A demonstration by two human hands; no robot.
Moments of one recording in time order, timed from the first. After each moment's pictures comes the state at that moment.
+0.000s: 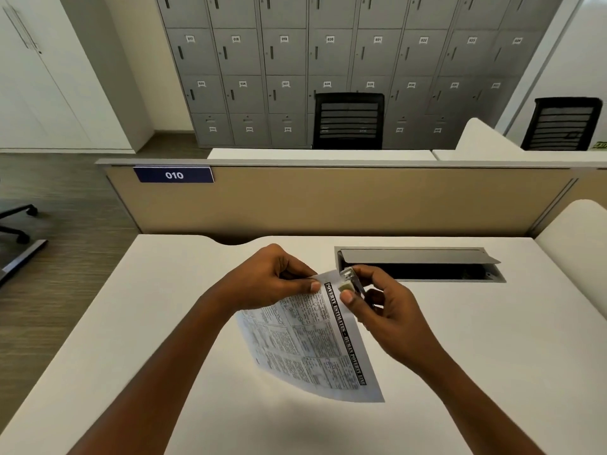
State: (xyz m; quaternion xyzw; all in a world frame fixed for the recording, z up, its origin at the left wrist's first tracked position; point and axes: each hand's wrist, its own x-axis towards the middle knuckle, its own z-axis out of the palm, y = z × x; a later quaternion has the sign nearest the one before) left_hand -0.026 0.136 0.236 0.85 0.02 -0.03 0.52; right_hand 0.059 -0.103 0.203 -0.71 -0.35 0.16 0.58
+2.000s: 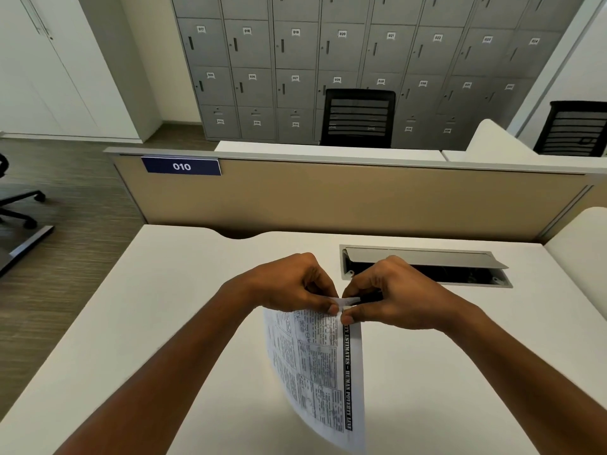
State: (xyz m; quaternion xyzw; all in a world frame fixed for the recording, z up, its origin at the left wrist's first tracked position) left_hand -0.010 0.118 0.243 0.90 -0.04 -0.12 0.41; right_hand 0.100 -0.087 0.254 -0.77 -0.54 0.22 0.26
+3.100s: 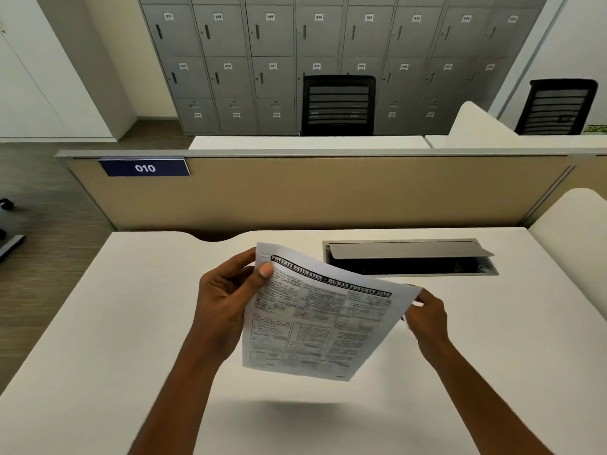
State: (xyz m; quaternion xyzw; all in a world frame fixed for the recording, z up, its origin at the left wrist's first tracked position) left_hand -0.036 0.109 0.192 0.59 0.13 0.25 0.75; right_hand 0.181 -0.149 0.064 -0.80 0.00 0.10 0.59
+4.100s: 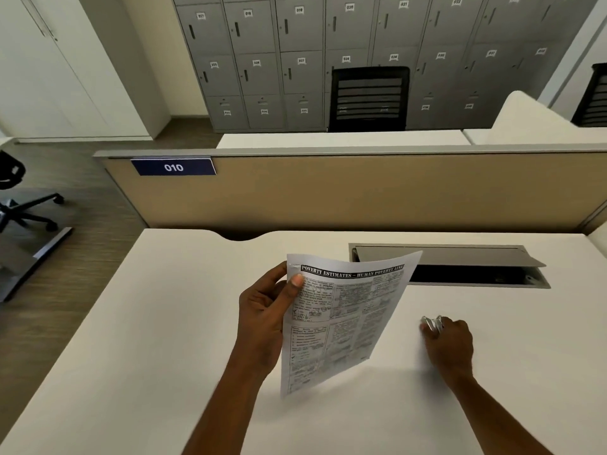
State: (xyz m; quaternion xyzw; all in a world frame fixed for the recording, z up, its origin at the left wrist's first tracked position) left_hand -0.016 0.093 0.164 0.56 0.22 0.27 0.75; right_hand 0.214 -0.157 -0.047 -0.95 -0.03 0.04 0.29
